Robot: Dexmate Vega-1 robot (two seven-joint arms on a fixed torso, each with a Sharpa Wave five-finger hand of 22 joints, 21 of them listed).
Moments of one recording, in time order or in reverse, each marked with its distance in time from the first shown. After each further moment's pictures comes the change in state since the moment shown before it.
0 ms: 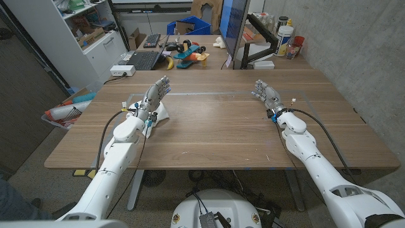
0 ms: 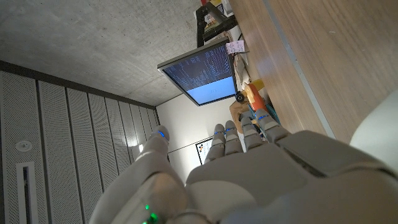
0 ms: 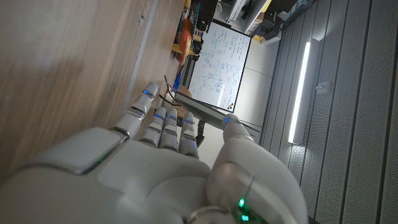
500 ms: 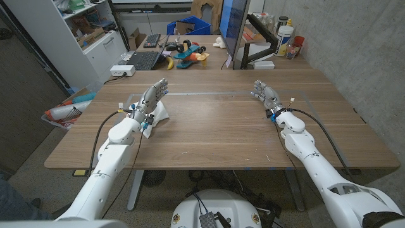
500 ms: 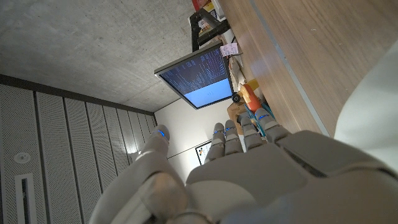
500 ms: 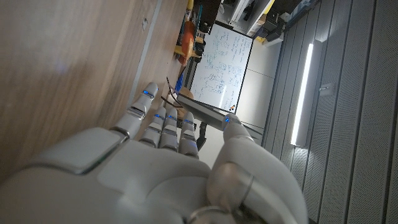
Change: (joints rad) left arm 0.027 0.038 -0.014 -0.033 0.019 0.013 -0.011; left_hand 0.010 0.001 0.004 -0.004 0.000 0.005 -0.005 0.000 0.000 0.005 0.005 0.001 -0.005 0.005 -0.006 0.000 0.000 0.005 0.005 -0.005 0.000; right arm 0.013 0.010 -0.001 0.023 -0.015 -0.006 0.003; right_hand 0.000 0.000 -0.003 -0.003 0.000 0.000 0.000 0.000 0.000 0.000 0.000 0.000 0.000 0.000 0.000 0.000 0.000 0.004 0.004 0.000 0.000
